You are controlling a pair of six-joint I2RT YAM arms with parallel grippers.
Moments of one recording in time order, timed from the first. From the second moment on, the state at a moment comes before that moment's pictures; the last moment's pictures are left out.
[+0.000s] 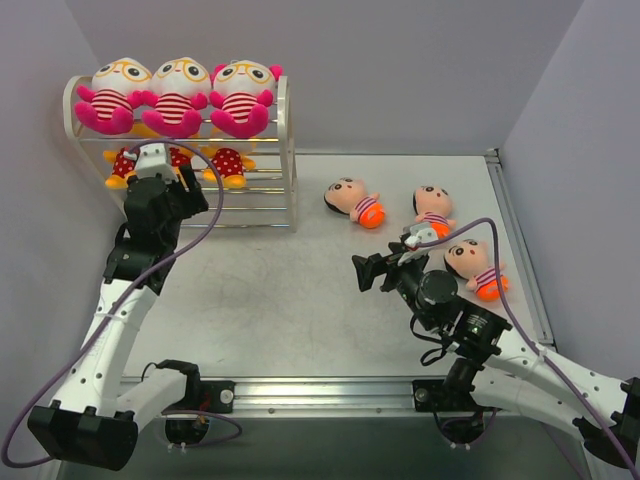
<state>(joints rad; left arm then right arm) -0.19 1.01 1.10 -0.29 -0.31 -0.25 0.96 0.72 0.60 0.01 0.50 0.21</state>
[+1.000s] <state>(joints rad) -0.30 1.37 1.06 0.08 -0.43 -0.02 0.96 0.75 0.60 0.01 0.49 0.21</state>
